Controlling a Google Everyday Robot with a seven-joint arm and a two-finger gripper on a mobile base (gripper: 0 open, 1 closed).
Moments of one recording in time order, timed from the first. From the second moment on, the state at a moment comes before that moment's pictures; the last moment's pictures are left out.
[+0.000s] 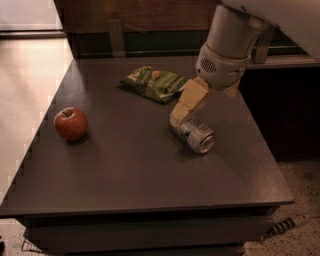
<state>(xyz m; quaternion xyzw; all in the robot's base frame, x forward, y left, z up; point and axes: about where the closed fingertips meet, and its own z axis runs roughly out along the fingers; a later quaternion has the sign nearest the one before) 0.513 -0.110 0.896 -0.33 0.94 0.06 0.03</state>
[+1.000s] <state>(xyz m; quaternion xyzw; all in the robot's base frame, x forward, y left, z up) 0.511 -0.084 0.849 -0.32 0.94 0.07 0.01</state>
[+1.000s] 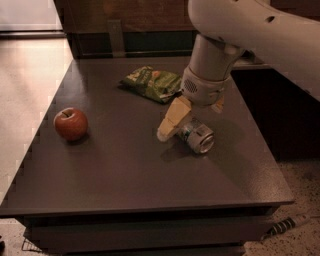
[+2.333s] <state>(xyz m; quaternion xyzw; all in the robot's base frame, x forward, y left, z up) 0.520 -0.073 0.833 -0.31 0.95 0.06 0.01</state>
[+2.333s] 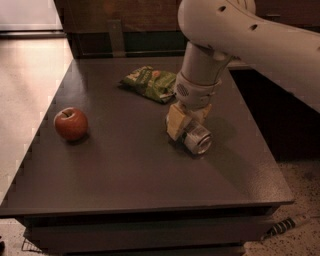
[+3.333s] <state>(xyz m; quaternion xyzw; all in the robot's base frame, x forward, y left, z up) 0.522 -0.071 0.836 -0.32 0.95 0.06 0.02</state>
